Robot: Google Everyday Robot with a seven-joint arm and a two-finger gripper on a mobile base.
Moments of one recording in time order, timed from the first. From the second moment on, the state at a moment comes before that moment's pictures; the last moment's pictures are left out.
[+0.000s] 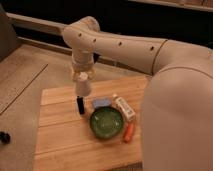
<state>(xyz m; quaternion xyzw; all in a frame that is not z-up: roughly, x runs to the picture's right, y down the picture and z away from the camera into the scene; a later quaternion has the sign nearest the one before) -0.109 -0.057 0.701 -0.24 0.11 0.60 0.76</state>
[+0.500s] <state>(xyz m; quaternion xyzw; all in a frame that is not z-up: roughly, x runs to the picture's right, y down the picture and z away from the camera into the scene) -0.126 -0.041 0.720 -0.28 0.10 0.61 0.74</state>
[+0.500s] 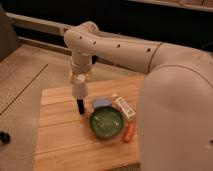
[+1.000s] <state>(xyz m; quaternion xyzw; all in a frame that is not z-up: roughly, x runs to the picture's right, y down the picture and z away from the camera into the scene) -0.135 -0.022 0.736 -0.31 0.11 0.60 0.73</state>
